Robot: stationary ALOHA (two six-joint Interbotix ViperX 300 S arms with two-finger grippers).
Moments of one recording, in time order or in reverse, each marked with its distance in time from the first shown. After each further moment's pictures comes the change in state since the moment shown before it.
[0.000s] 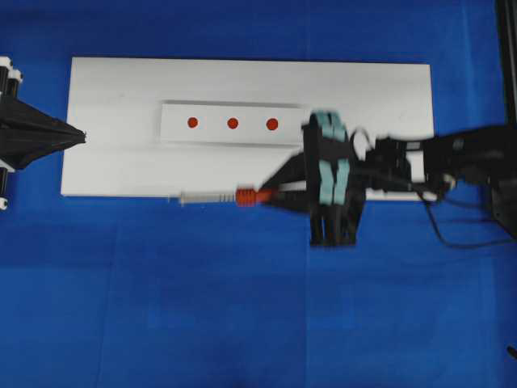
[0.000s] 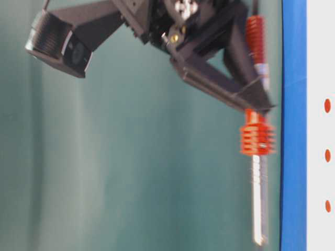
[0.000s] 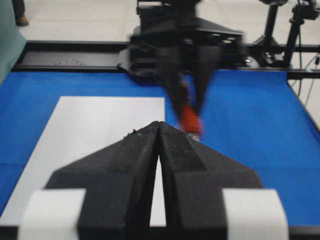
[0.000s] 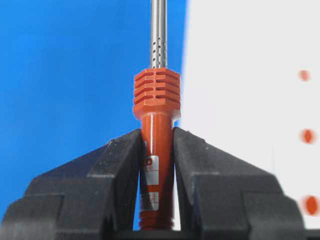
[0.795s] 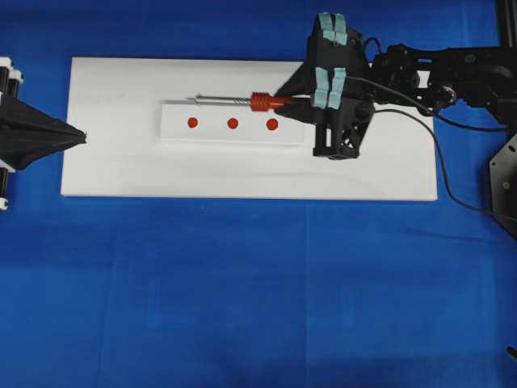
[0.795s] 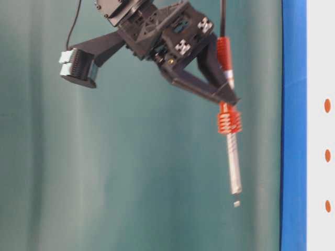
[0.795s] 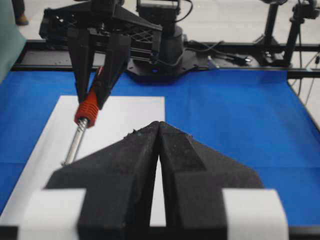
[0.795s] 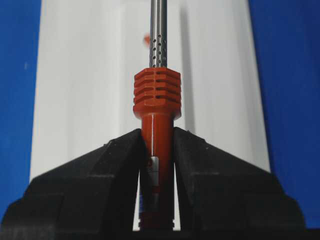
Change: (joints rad) left arm 0.002 0.003 0.000 0.002 0.000 0.000; right arm -0.265 -0.026 -0.049 -0.038 0.212 -0.167
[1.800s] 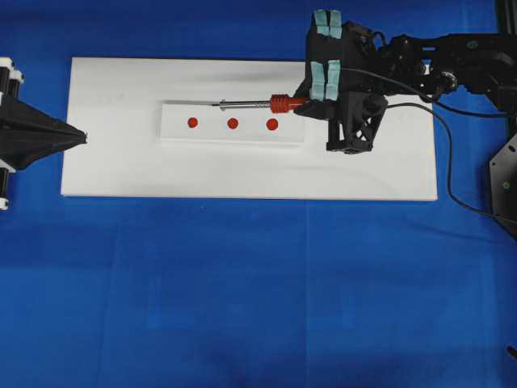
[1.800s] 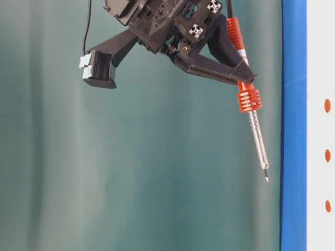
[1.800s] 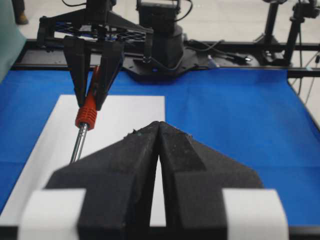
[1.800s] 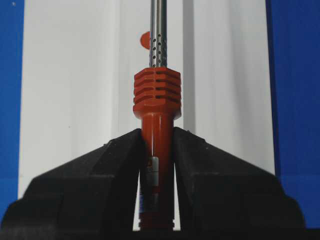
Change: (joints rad) left arm 0.000 0.002 0.000 -0.002 0.000 0.000; right arm -0.043 0.000 -0.008 -0.035 0.140 0.003
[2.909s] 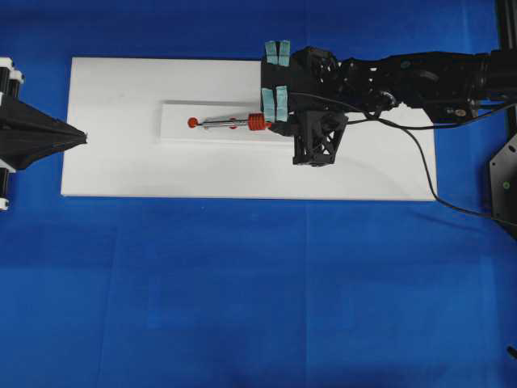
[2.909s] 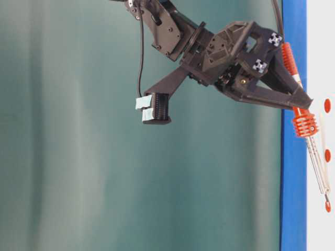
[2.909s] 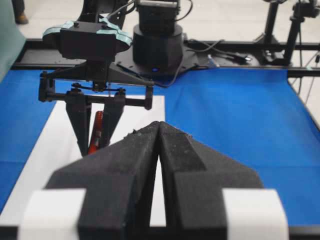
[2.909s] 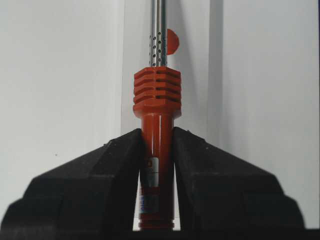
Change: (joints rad) left arm -0.002 0.002 0.000 0.000 0.000 0.000; right arm 0.032 0.235 -0.075 0.000 -0.077 0.003
